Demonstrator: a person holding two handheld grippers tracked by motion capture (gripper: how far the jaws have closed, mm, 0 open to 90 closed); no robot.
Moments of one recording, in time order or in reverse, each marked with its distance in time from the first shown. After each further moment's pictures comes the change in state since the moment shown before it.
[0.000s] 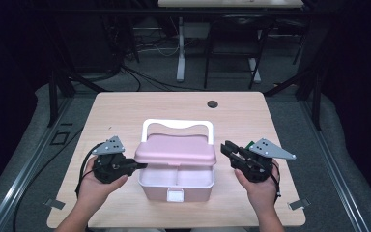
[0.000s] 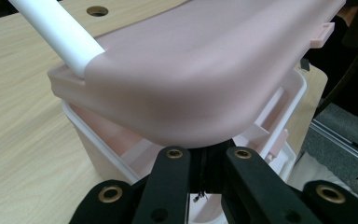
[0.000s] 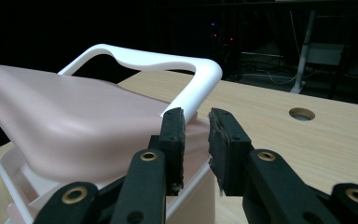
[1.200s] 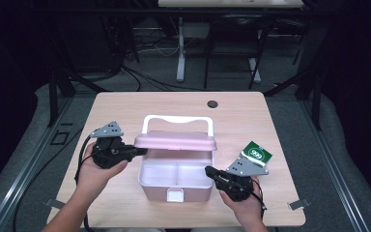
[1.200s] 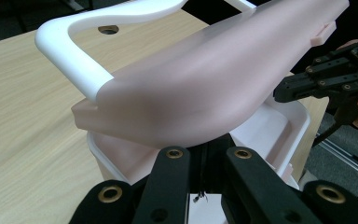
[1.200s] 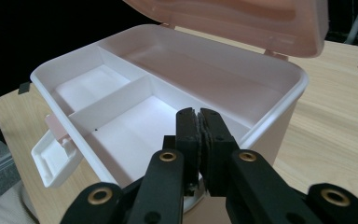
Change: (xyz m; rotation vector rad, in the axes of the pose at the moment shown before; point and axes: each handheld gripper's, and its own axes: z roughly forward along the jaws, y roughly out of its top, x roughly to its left) left arm 0.011 0.029 -0.004 -0.020 0.012 -0.021; right arm 0.034 -0.052 0.021 0.152 0.114 -0.065
